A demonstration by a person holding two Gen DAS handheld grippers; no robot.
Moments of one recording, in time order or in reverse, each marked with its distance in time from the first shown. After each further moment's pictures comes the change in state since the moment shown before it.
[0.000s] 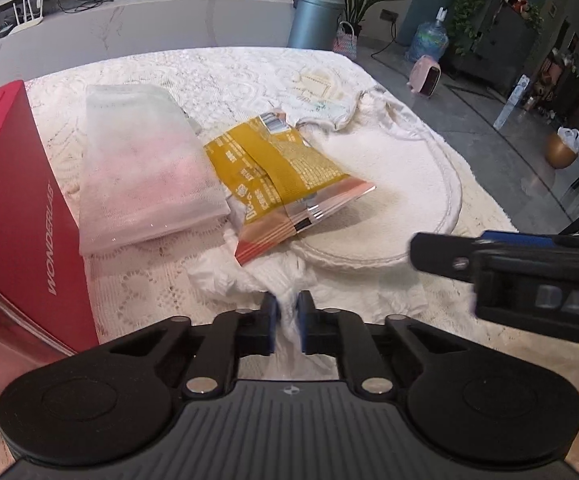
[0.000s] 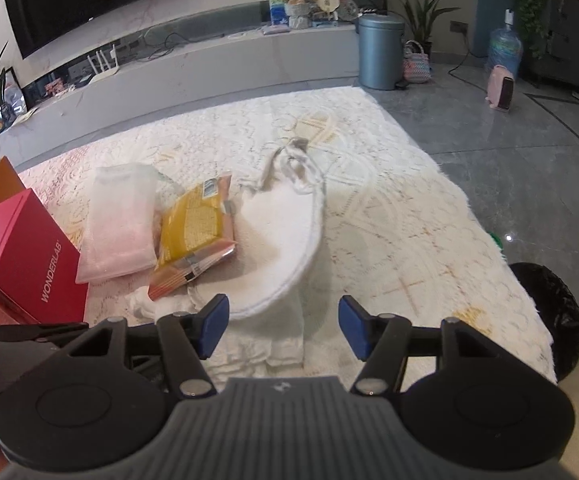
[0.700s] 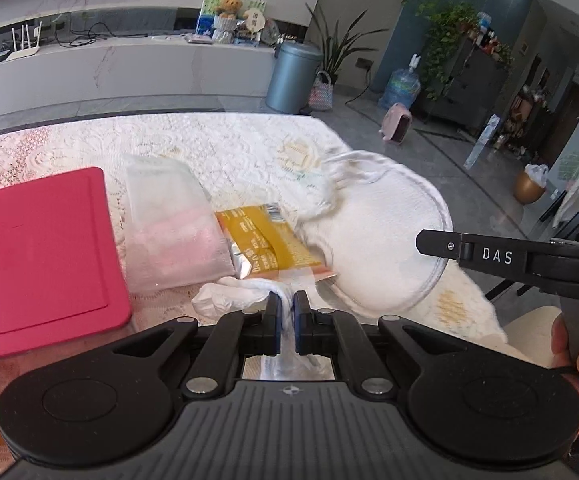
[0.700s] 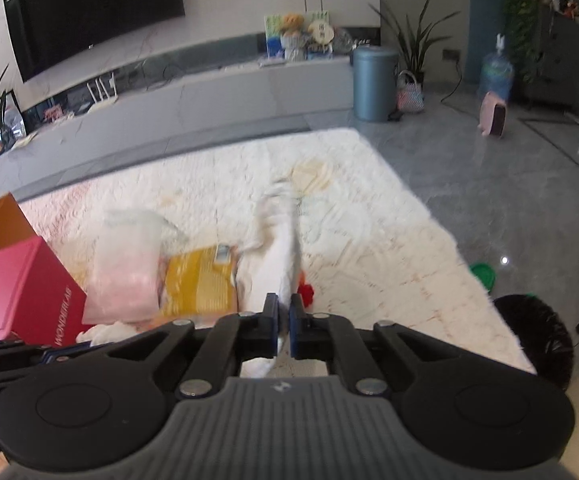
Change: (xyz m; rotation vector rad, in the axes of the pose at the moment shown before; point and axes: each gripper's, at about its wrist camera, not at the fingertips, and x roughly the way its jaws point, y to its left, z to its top) left arm -0.084 0.016 0.009 -0.003 -0.132 -0.096; right arm -0.048 0.002 0.019 0.014 -0.131 -0.030
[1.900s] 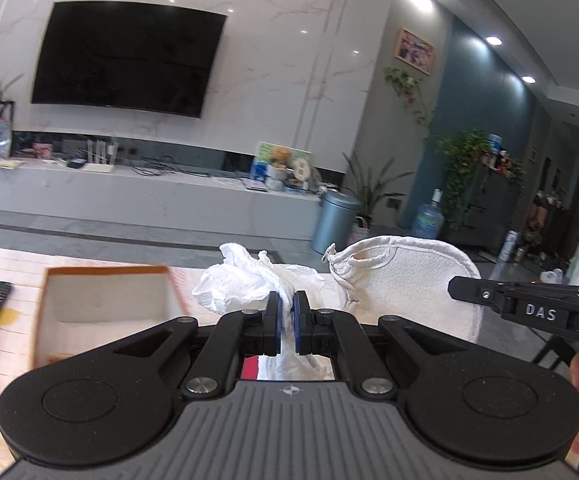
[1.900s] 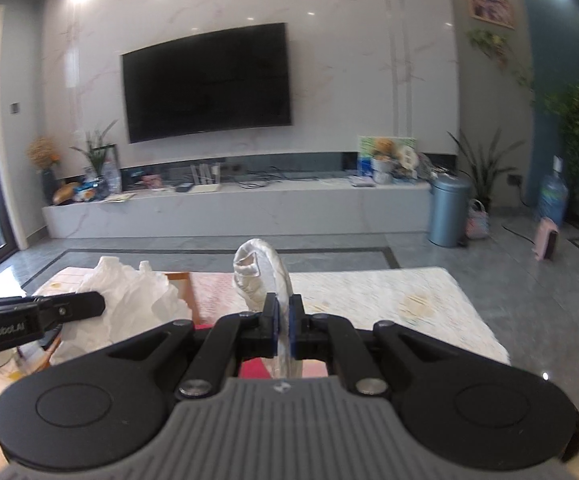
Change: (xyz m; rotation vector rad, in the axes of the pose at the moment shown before) left arm -0.221 0.076 0.004 -0.017 -0.425 0.128; right arm -0.186 0.156 0.000 -0.186 -0.320 0.219
